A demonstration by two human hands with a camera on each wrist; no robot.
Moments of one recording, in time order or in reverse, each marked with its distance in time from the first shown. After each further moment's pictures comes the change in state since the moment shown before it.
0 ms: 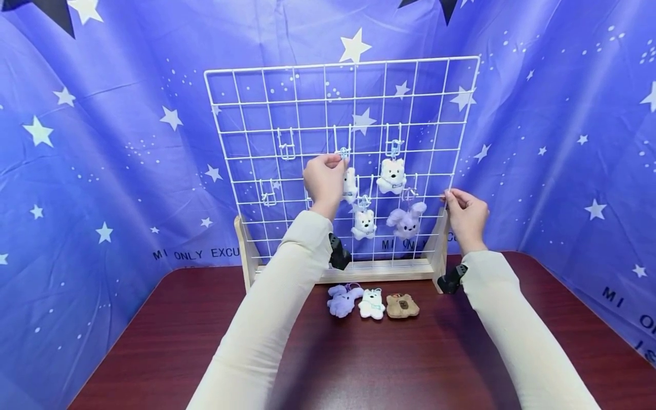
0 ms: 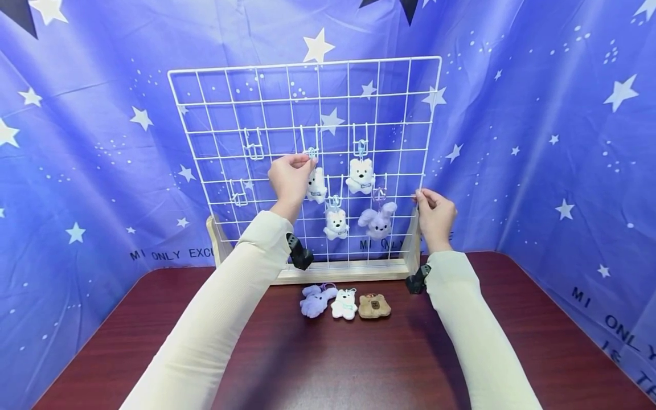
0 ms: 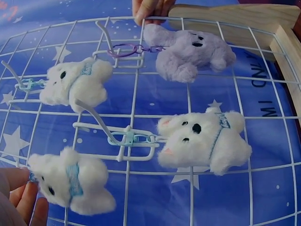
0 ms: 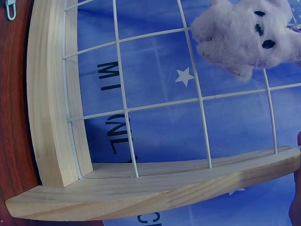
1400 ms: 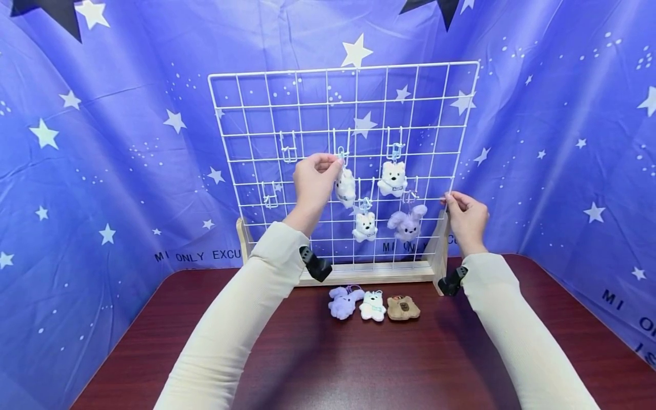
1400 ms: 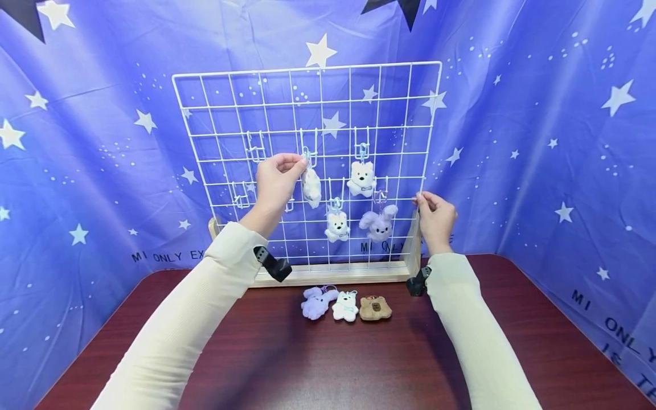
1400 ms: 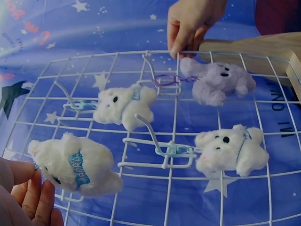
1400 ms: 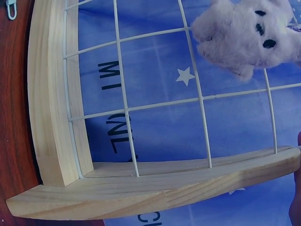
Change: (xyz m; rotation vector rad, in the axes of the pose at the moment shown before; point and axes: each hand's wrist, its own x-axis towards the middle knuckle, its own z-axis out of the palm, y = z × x) left_hand -0.005 0.006 -0.039 -0.291 -0.195 0.038; right_hand 0.000 -0.003 -0.001 -0.019 -0.001 0.020
